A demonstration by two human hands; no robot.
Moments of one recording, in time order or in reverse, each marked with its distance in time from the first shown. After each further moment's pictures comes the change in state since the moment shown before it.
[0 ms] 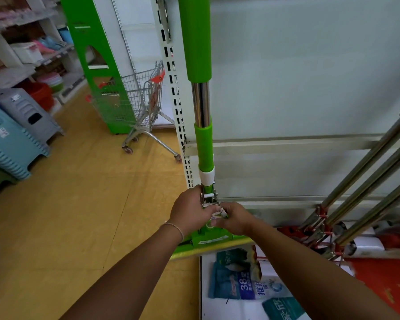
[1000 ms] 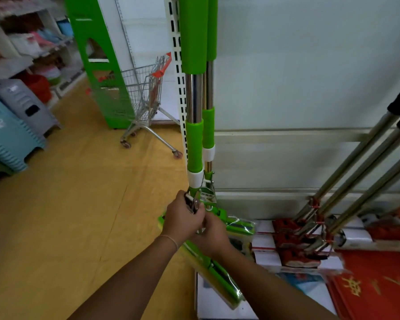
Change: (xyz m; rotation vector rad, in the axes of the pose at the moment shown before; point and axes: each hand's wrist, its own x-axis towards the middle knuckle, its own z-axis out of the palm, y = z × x) left_hand -0.056 -0.022 0.011 -0.152 0.159 -0.195; right_hand -0.063 -0.034 0.097 0.137 0.278 -0.106
